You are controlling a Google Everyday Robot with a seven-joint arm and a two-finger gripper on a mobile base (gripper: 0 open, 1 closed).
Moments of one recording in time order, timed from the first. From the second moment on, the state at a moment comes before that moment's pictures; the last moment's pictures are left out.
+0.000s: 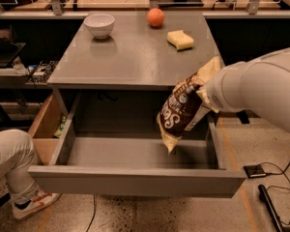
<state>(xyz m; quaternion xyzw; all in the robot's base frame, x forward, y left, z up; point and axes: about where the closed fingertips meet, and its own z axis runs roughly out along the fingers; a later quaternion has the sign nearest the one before) 0.540 -0.162 0.893 -0.32 0.85 -0.08 0.41</state>
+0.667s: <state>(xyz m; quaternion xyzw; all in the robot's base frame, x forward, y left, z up) 0.606 -0.144 0.968 -0.37 0.78 -0.07 0.50</state>
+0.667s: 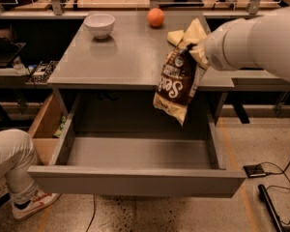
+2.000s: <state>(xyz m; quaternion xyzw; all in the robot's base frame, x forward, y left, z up) 0.750 -0.140 0.981 -0.37 0.78 -0.01 0.51</state>
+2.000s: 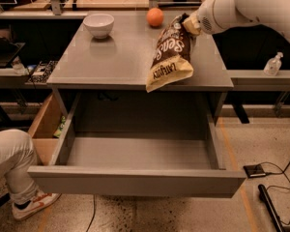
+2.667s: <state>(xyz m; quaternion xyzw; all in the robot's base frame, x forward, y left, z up) 0.762 -0.146 0.940 -0.35 0.80 0.02 0.48</state>
